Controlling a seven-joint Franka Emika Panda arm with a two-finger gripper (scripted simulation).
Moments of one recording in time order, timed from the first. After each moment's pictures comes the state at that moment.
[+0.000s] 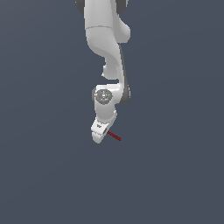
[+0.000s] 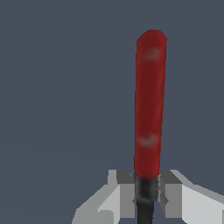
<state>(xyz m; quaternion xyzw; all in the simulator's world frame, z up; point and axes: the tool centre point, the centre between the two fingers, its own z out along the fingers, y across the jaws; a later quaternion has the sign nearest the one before) -0.023 -0.033 0.013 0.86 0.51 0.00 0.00</state>
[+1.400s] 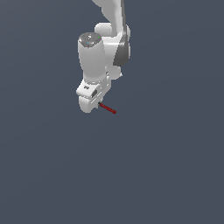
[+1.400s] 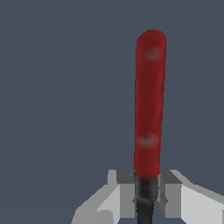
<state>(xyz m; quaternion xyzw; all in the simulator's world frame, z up) -0.076 -0.066 0.194 0.86 0.51 0.00 0.00</state>
